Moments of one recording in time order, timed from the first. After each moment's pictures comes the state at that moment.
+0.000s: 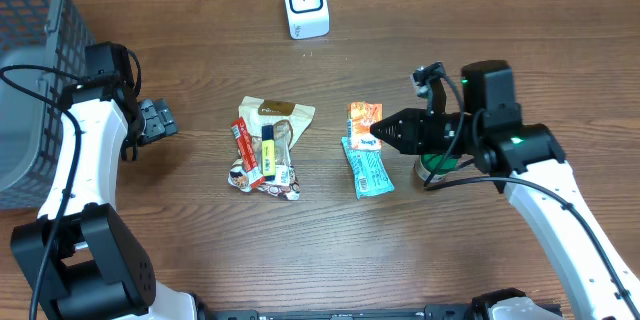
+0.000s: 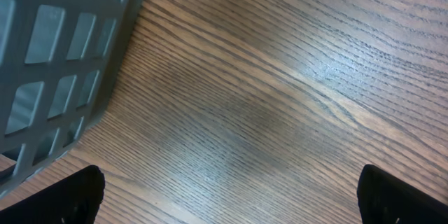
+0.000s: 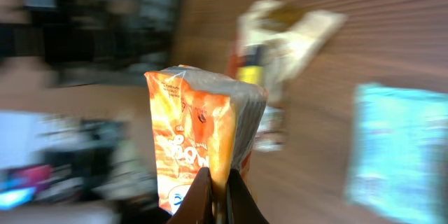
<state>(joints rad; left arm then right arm) 0.24 1.71 1.30 -0.92 -0.22 -0.23 0.23 1.32 1.04 -0.61 -0.77 0.36</state>
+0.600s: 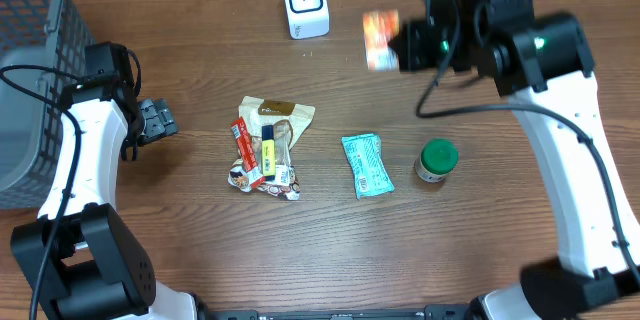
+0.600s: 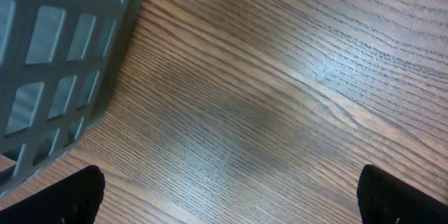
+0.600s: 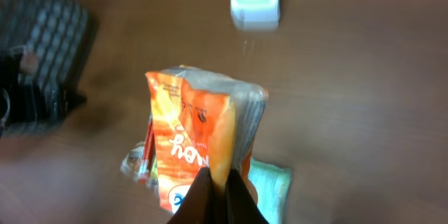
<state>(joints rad) 0.24 1.71 1.30 -0.92 -0.22 -0.23 0.31 1.70 2.03 -1.18 -0.27 0.15</state>
